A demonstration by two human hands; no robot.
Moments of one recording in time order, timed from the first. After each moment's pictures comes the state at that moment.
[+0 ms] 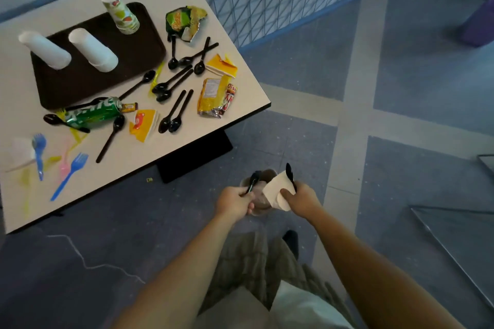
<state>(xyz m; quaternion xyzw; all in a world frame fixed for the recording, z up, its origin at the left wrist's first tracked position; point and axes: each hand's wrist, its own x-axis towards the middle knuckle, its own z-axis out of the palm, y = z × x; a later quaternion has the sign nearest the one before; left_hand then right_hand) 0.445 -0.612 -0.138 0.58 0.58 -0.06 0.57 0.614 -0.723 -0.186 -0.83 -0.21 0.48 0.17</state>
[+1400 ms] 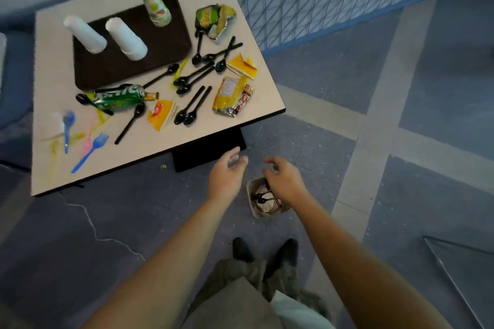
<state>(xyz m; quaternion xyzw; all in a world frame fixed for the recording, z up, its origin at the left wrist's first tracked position) 0.470 -0.583 -0.088 0.56 0.62 0.13 0.53 0.612 -0.658 -0.116 -0.77 -0.33 0.47 0.27</state>
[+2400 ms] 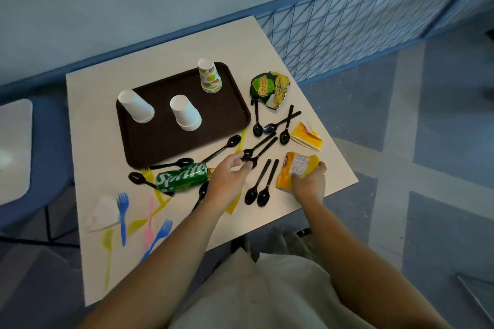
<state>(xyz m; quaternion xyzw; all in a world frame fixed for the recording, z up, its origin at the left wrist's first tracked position) 0.373 -0.277 -0.023 0.60 0.55 0.10 0.58 0.544 -0.386 -0.089 -0.89 -0.06 0.32 0.33</state>
